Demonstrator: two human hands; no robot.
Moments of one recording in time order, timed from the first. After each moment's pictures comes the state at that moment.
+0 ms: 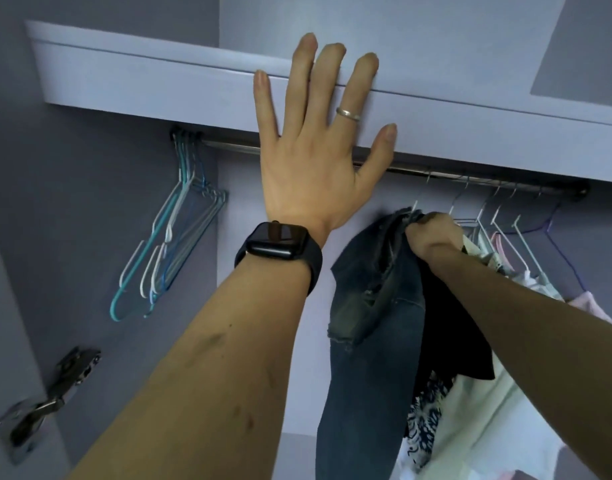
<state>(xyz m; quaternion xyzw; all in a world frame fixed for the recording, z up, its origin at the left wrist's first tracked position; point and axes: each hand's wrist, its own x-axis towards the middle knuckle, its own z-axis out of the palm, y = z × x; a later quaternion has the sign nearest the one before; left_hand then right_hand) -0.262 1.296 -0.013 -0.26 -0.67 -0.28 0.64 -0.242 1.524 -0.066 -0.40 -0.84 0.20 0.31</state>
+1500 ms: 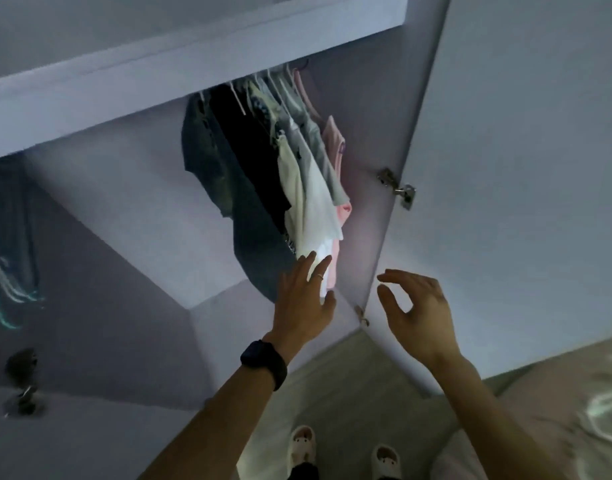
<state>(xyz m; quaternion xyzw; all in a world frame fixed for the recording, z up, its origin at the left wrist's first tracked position) -0.012 1.315 -0.208 -0.56 -0.79 -0.22 -0.12 0.187 1.378 -0.176 -0.46 -0.81 0.24 0.29</state>
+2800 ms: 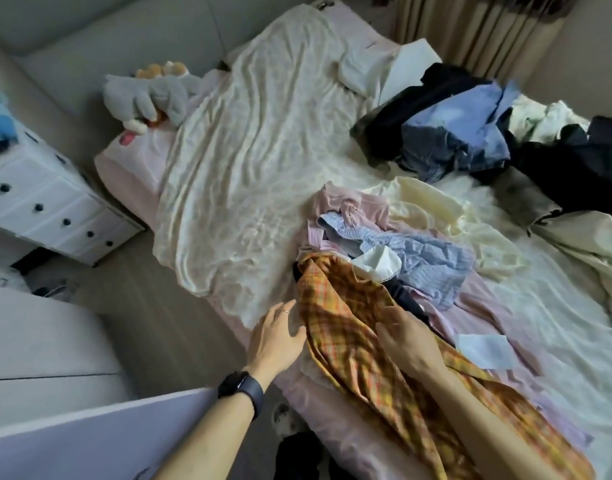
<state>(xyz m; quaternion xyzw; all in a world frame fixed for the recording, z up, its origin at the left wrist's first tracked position) 0.538 1.230 -0.331 -0.90 -0.23 0.19 -0.31 0.608 0.979 -0.333 -0.93 -0.05 0.24 0.29</state>
